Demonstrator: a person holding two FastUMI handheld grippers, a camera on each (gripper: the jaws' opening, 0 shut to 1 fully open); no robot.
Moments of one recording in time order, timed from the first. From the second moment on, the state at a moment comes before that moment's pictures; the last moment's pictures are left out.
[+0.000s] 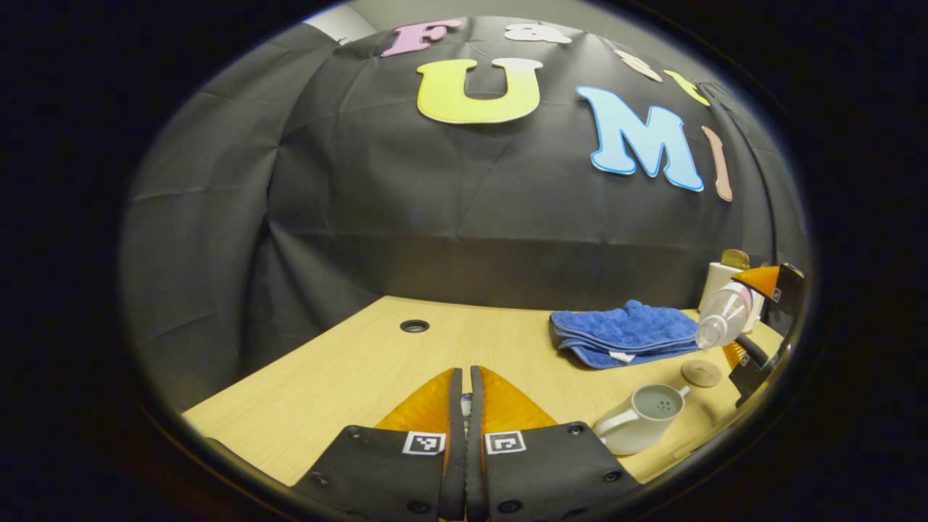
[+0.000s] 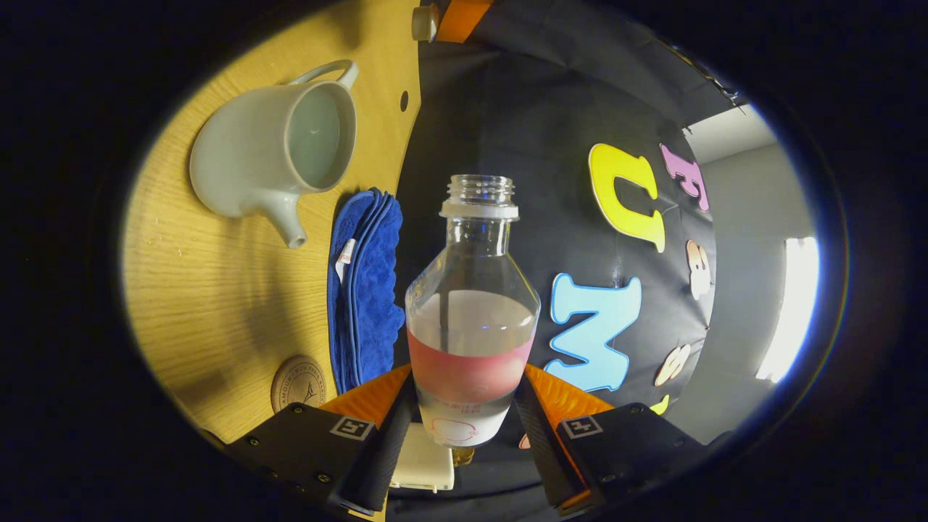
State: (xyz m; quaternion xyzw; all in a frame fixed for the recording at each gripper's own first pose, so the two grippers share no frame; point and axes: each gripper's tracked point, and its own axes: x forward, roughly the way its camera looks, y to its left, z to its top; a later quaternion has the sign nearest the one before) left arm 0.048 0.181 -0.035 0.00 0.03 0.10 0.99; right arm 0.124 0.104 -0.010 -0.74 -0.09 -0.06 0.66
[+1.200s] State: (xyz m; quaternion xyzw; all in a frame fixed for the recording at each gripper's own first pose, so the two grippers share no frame) left arm 0.050 0.184 -0.043 0.01 0.05 0.11 0.99; right arm 0.120 0.120 -0.003 -0.79 -0.16 -0.07 0.58
